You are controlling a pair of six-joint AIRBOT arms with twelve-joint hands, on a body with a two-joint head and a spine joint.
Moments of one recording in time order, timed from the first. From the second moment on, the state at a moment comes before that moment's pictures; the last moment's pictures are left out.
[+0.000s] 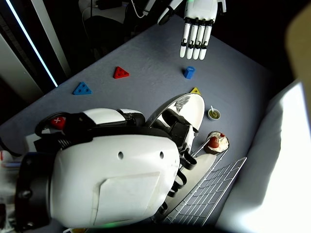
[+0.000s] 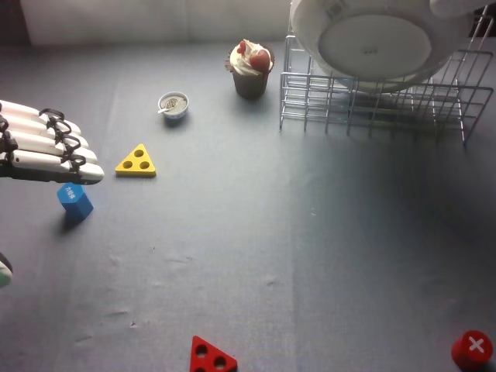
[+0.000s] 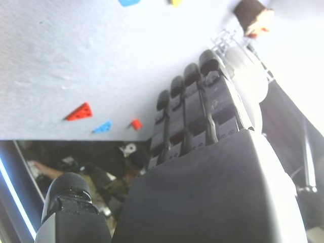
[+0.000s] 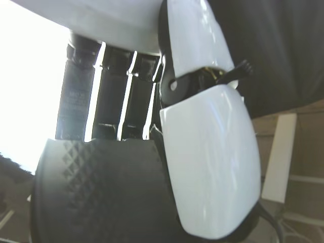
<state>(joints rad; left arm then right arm) 0.62 -0.79 1.44 1.24 -0.97 0.00 -0.02 -1.06 1.61 -1.53 0.49 1.58</state>
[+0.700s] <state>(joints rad) 0.62 -0.79 1.41 1.13 -0.91 0.00 -0.07 -1.13 1.72 -1.50 0.51 1.58</state>
